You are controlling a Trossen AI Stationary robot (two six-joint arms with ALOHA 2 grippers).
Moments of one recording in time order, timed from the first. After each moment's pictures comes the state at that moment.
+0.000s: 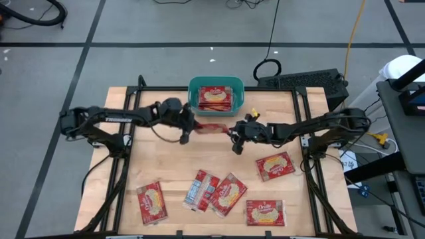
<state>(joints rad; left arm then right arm) 0.33 1.37 0.72 0.09 0.30 0.26 -0.05 1.47 0.65 0.23 0.29 0.20</state>
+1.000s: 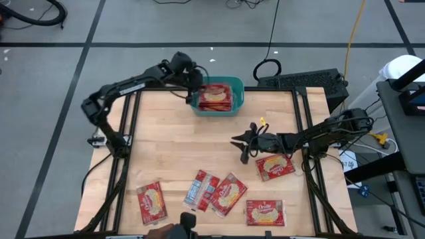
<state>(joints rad) 0.68 1.68 1.40 -0.46 0.30 0.67 0.09 1.43 0.42 0.62 0.35 0.22</state>
